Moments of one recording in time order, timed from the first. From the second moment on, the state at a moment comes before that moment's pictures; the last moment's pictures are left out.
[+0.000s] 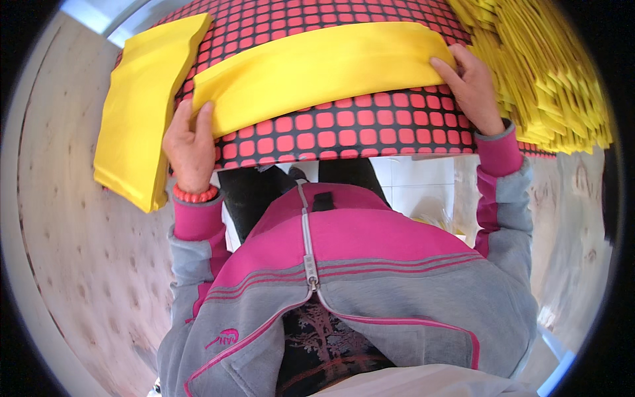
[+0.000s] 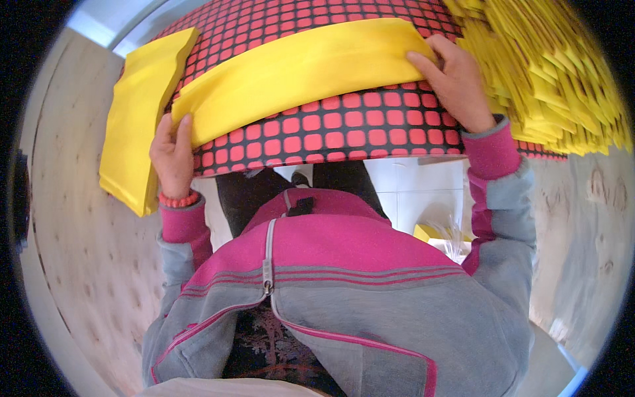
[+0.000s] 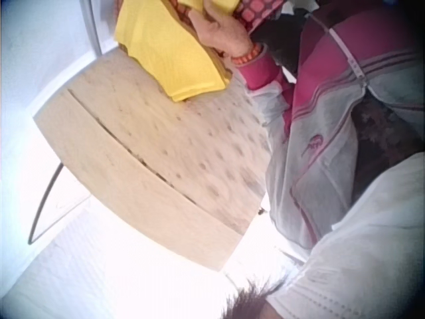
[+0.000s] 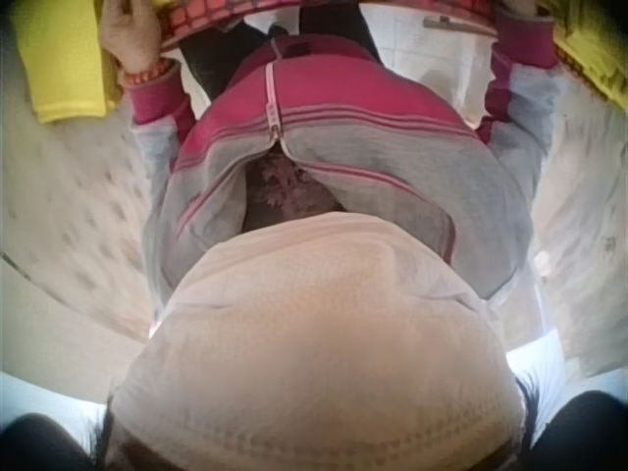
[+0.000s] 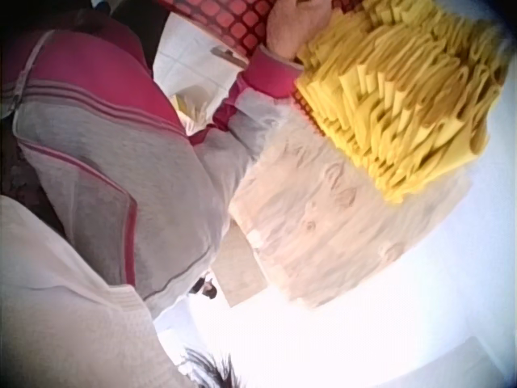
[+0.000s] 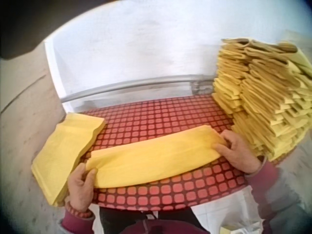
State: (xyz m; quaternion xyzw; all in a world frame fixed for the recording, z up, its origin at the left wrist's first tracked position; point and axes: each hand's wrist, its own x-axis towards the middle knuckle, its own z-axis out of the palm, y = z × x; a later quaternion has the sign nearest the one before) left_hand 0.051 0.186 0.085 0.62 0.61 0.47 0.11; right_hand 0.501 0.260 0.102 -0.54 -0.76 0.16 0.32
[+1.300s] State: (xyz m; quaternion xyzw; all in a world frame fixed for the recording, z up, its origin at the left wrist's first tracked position) left_hand 0.066 0.178 0.098 0.66 0.65 0.33 -0.18; right_hand 0.497 0.265 0.082 -0.54 -0.70 0.21 0.41
